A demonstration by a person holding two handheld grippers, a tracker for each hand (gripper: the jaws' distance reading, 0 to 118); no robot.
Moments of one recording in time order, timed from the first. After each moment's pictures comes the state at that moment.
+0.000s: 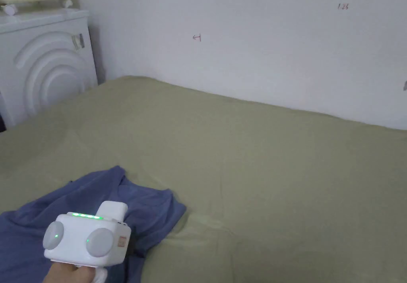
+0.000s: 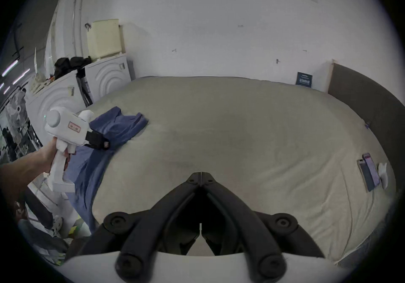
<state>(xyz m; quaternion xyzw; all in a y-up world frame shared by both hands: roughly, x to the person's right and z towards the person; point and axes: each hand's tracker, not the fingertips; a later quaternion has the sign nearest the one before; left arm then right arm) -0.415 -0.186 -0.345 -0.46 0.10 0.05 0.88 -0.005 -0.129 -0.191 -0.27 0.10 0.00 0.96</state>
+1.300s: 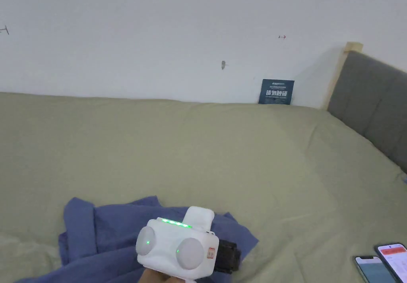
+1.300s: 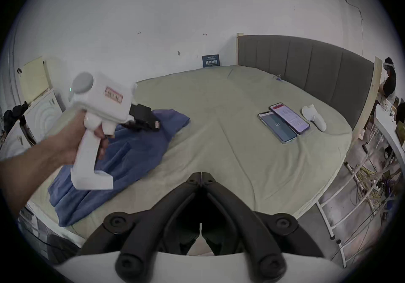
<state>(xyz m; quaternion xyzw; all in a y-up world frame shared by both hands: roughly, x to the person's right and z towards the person) 0.031 -0.188 -0.422 -0.42 -0.26 -0.02 0.87 0.171 -0.141 -0.133 -0.29 -0.13 -0.09 0.94</state>
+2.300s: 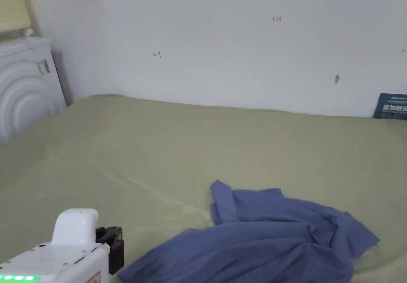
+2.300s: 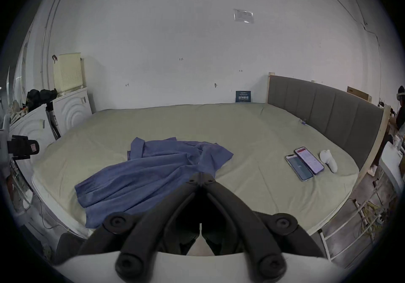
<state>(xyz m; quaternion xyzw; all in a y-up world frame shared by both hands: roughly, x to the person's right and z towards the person) -0.333 -0.064 -0.166 -0.29 0.04 0.05 0.96 0.091 -0.082 -0.100 -0.20 -0.04 -0.03 0.98</state>
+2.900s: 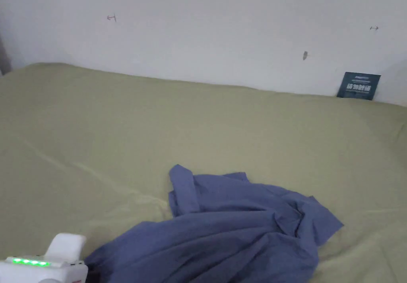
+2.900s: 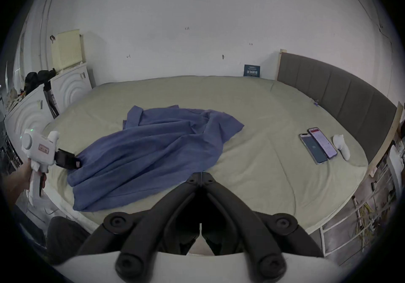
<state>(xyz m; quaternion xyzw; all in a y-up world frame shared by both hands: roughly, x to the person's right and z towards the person) -0.333 -0.204 -0.283 -0.48 0.00 -0.02 0.88 0.102 -0.127 -0.158 -0.30 -0.04 -0.02 0.95</state>
